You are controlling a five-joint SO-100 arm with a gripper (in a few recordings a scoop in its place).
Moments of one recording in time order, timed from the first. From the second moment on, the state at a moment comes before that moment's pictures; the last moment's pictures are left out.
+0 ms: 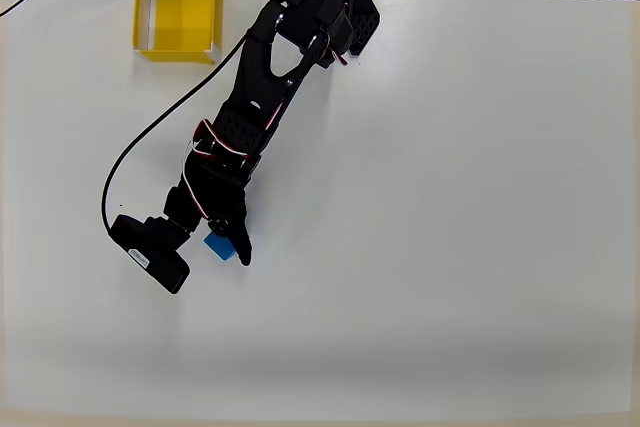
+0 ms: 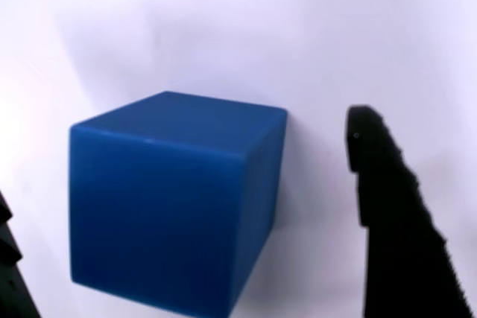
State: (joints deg) arm 28.3 84.6 114.4 16.3 -91.0
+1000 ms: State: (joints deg) arm 27.4 82.3 114.3 14.7 -89.1
